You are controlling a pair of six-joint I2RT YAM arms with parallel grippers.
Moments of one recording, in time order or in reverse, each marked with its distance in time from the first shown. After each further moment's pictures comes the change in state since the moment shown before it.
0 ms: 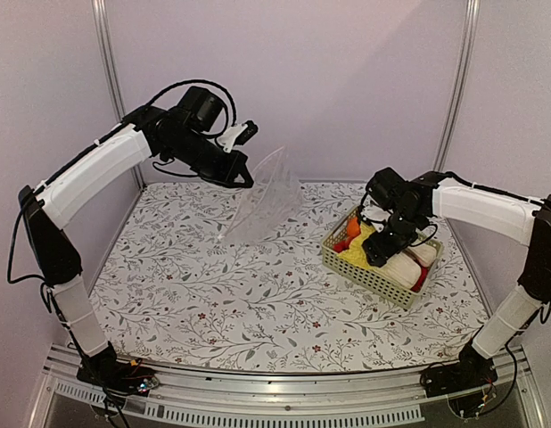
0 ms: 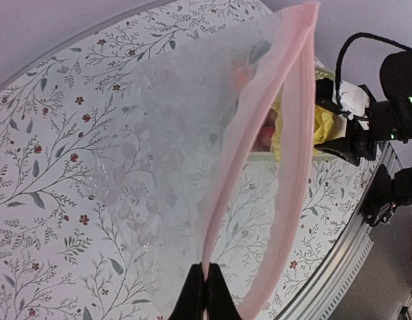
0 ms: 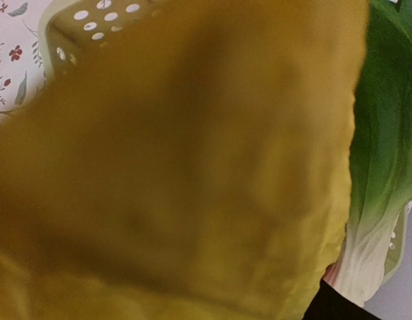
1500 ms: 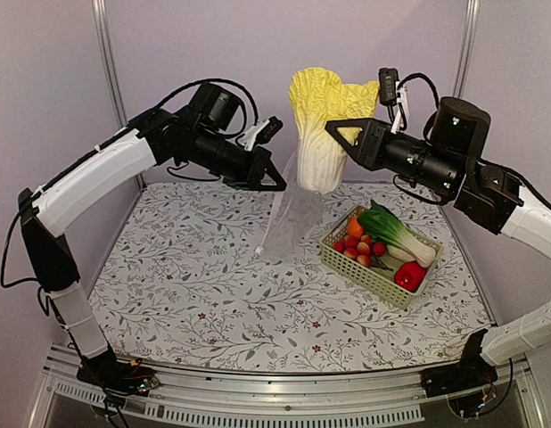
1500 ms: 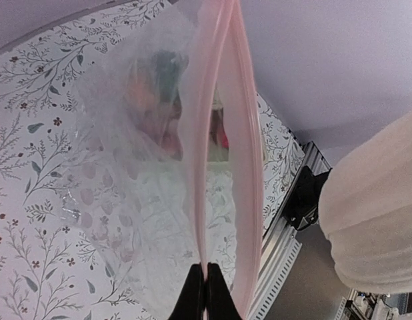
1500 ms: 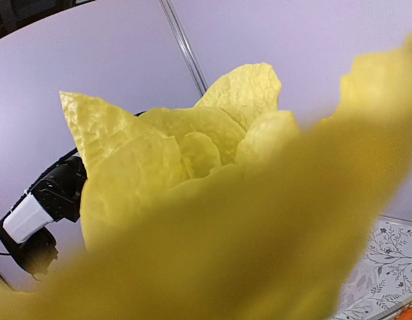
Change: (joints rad) left arm -0.134 -0.024 -0.008 0.121 0.153 -0.193; right arm 0.292 -0.391 0.055 0.888 -0.138 0.385
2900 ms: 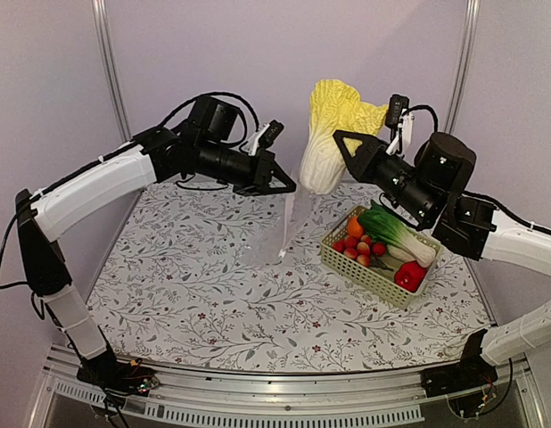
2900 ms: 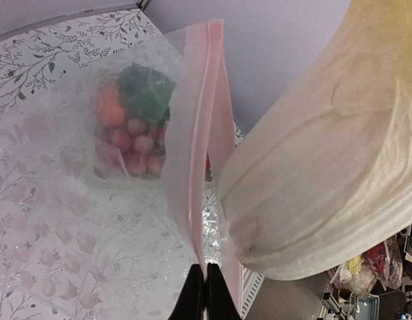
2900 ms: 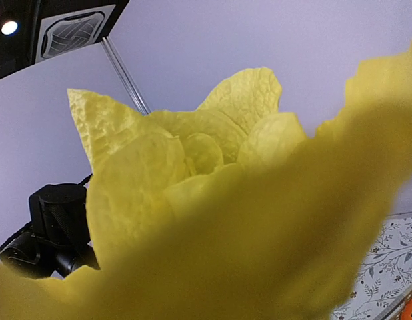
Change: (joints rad) left arm -0.005 -0.055 -0.196 0.286 0.076 -0.164; right arm 0.034 0.021 -0.239 0.385 0.276 0.100
